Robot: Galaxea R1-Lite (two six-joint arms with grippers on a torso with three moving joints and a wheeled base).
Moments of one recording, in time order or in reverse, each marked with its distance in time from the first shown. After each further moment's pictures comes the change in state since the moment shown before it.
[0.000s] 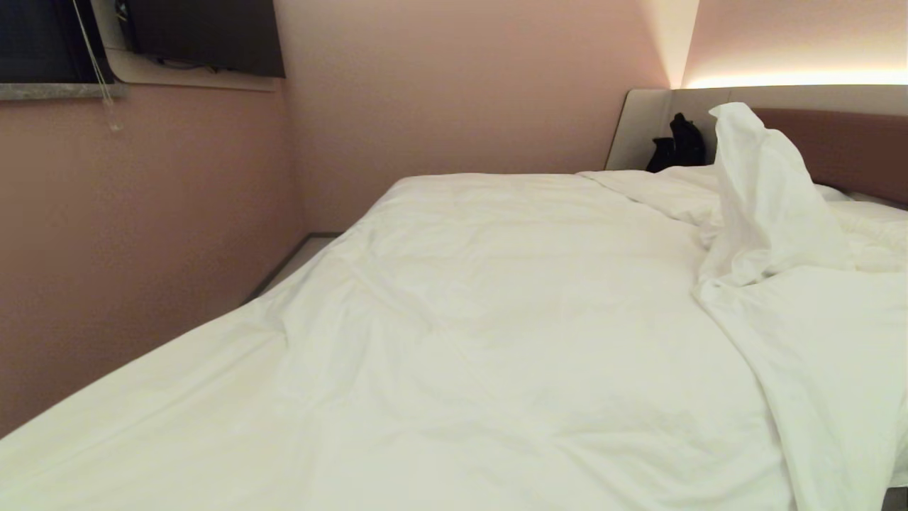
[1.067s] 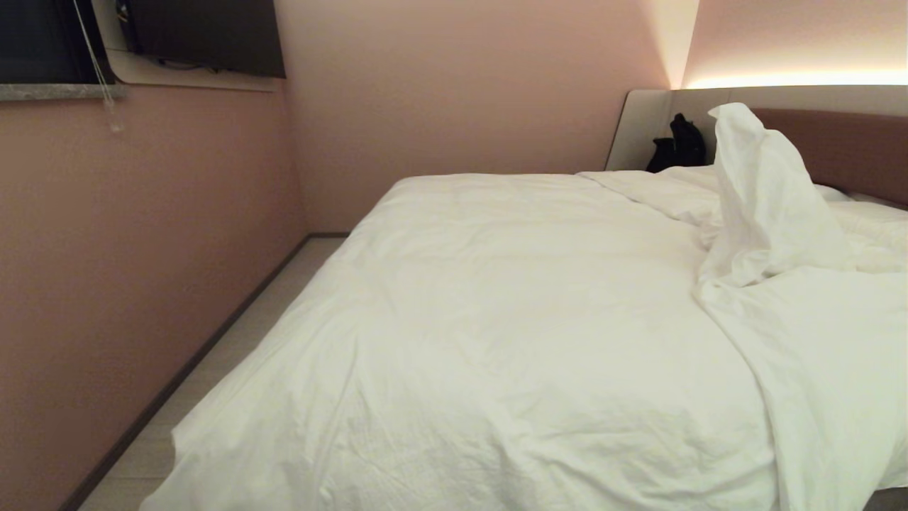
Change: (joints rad) left arm 0.000 0.101 -0.053 -0.088 -0.106 0.095; right arm 0.000 0.000 0.000 0.000 0.000 0.000
